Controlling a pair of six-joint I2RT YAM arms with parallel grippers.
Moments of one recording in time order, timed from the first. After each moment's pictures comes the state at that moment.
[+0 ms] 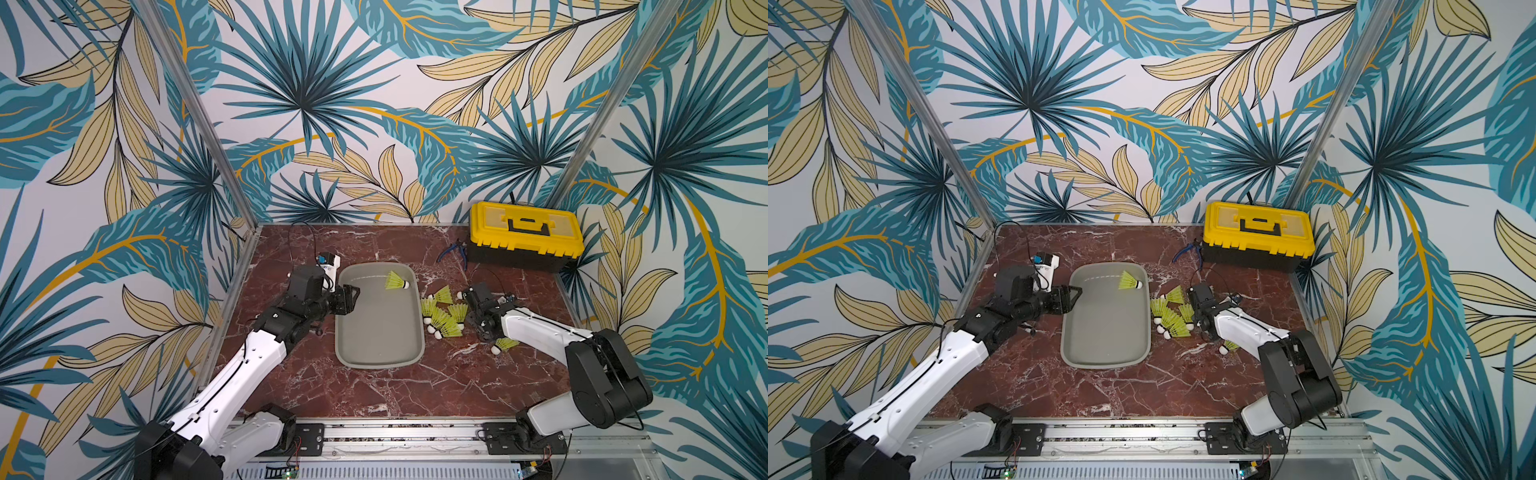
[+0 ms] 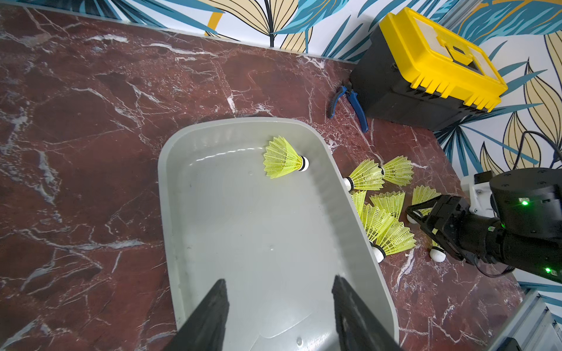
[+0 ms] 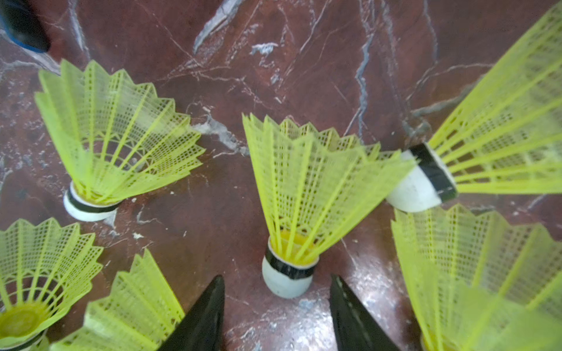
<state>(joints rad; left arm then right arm) -0.37 1.07 0.87 -0.40 0.18 -0.38 0.34 1.52 0.77 -0.47 0.40 1.19</state>
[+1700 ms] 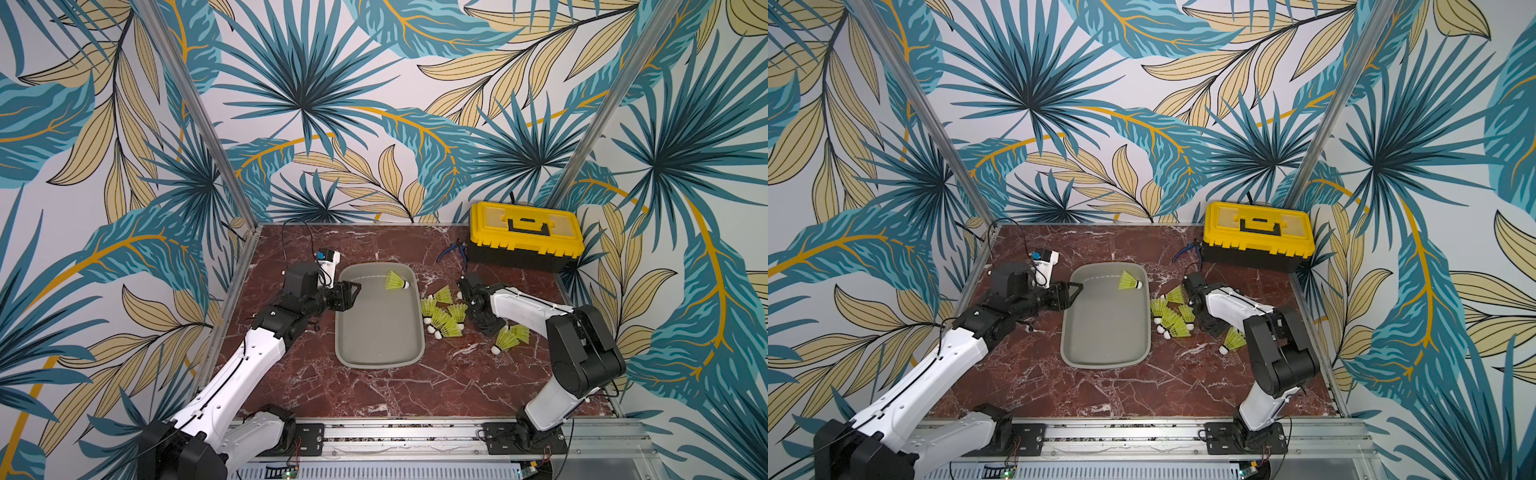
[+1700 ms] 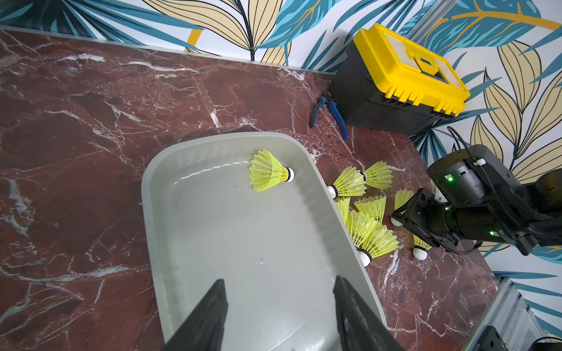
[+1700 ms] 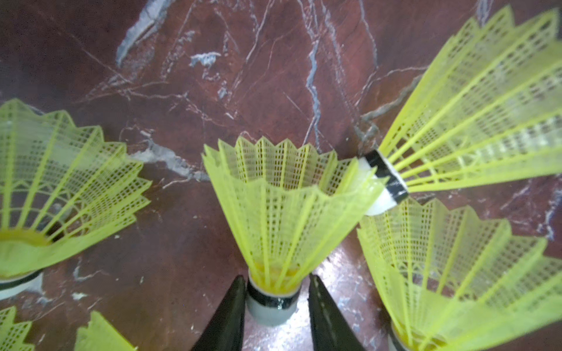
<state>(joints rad) -0.32 1.08 0.87 -0.33 0.30 -0.35 0.32 1.71 1.00 -0.77 0.43 1.30</state>
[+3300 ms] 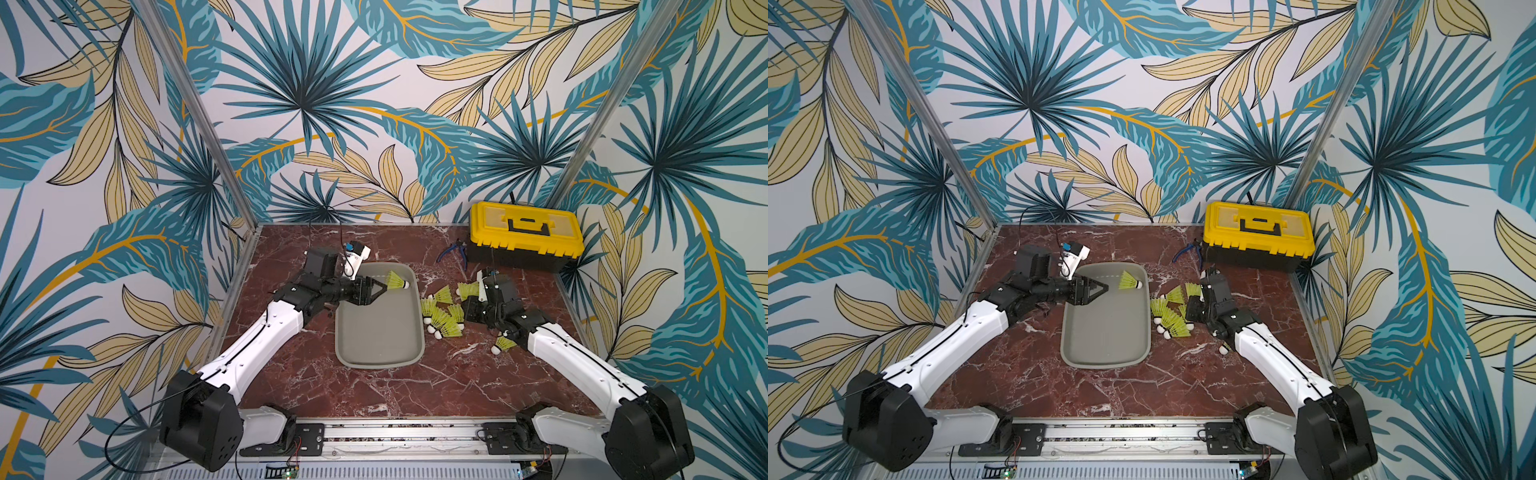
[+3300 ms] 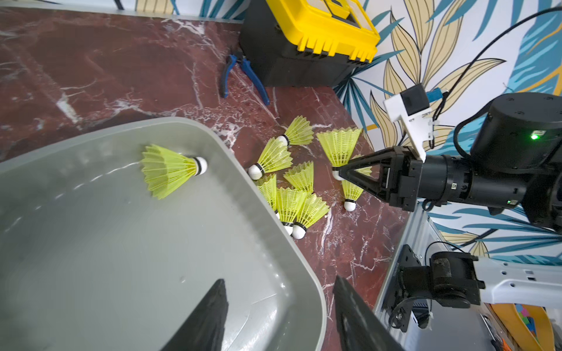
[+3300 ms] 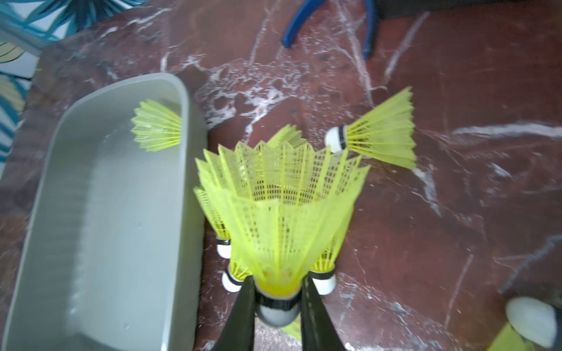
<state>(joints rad) -0.41 1.35 1.10 -0.37 0.61 -0.25 0.33 1.19 0.76 -0.34 -0.07 0.40</state>
